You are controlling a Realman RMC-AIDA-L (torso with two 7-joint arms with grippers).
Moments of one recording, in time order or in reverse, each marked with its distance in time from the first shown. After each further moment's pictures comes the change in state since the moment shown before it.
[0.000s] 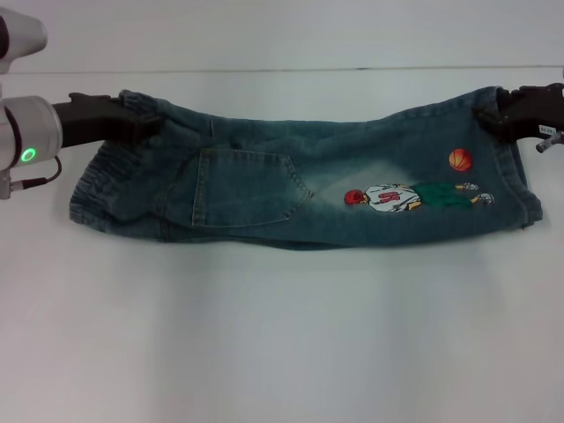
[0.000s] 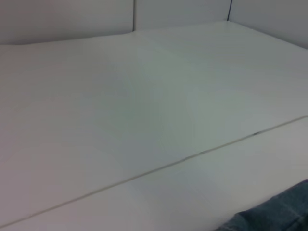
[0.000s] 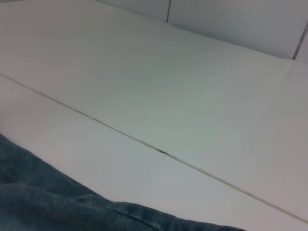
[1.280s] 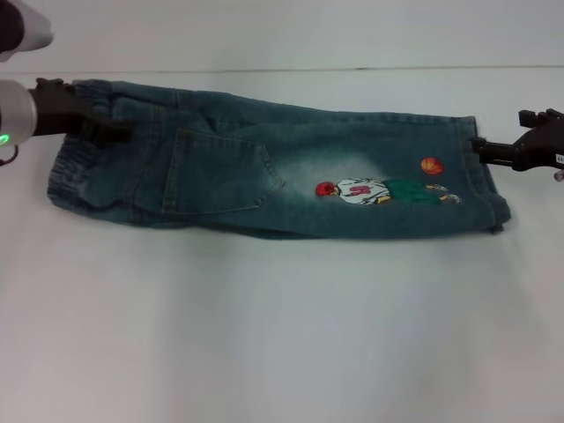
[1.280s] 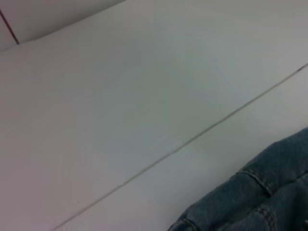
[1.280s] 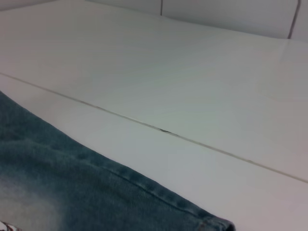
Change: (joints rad) left arm -0.055 0.025 -0.003 0.033 0.288 -0.029 -0.017; right arm -0.090 0.004 0.001 -0.028 0.052 -0.075 0.012
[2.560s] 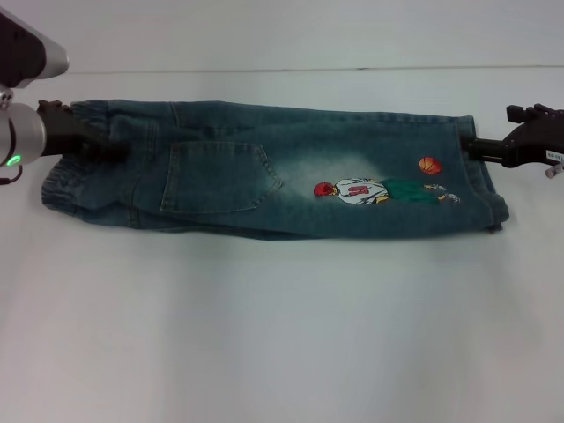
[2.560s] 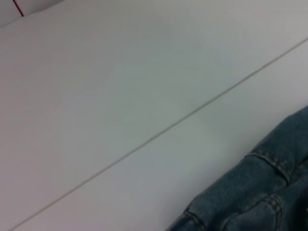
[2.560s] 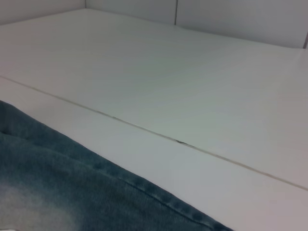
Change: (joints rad) left arm -0.027 0.004 0.014 -0.141 0.054 -0.132 0.000; right arm 0.007 0.002 -0.015 0.000 0.025 -0.025 -0.012
